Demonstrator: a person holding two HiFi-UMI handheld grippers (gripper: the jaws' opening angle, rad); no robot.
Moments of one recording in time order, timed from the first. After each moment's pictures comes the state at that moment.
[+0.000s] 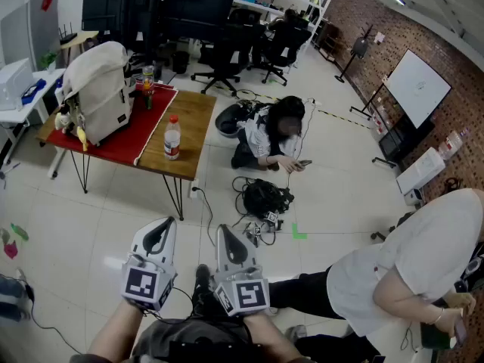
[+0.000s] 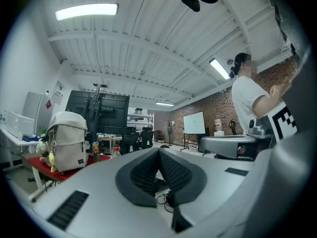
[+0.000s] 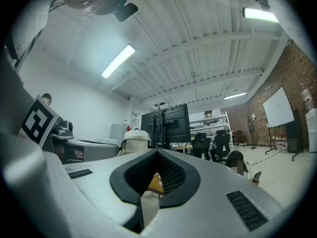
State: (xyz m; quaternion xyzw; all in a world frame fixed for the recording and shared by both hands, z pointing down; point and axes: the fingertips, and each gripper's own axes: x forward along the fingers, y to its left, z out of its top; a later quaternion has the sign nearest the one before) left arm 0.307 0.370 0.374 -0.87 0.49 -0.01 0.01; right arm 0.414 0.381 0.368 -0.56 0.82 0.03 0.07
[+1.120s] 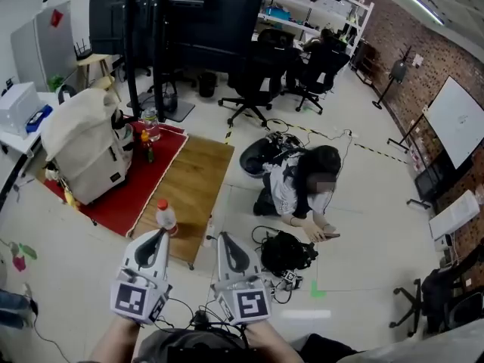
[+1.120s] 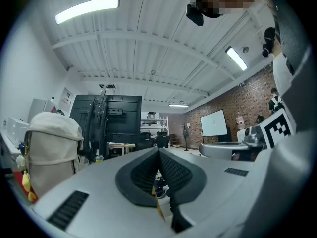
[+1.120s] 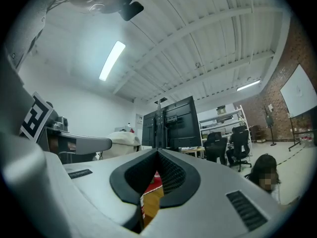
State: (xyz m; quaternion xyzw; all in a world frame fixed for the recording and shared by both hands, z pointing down) left arm 0.361 0.001 0.333 -0.83 0.55 0.00 0.02; right arm 0.480 -0.021 0.343 -0.49 0.87 0.03 0.09
